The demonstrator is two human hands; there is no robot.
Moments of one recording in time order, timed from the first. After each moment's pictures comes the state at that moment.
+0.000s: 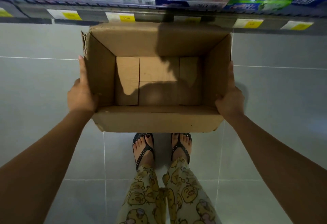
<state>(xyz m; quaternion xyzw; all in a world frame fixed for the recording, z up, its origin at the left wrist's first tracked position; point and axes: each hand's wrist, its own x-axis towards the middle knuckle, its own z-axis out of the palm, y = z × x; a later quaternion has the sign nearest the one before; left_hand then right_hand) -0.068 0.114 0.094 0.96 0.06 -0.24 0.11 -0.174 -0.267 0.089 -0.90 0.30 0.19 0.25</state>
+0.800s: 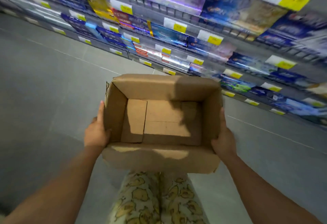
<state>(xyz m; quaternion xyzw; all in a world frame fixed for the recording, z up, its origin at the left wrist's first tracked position) -0.220 0.188 0.477 0.94 0.20 -0.22 0.16 -0.207 -0.208 0.470 -0.93 0.16 0.25 0.24</state>
